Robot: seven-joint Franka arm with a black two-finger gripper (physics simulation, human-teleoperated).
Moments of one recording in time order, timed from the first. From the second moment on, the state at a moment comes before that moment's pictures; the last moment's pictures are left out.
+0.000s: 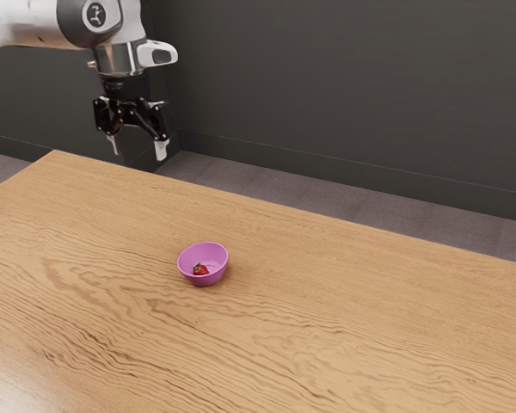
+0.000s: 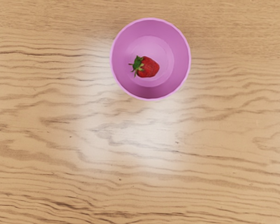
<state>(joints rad) -0.01 0.12 0.04 -1.48 -0.03 1.48 -0.07</state>
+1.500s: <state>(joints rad) -0.31 0.44 0.36 -1.67 -0.35 1.94 -1.02</state>
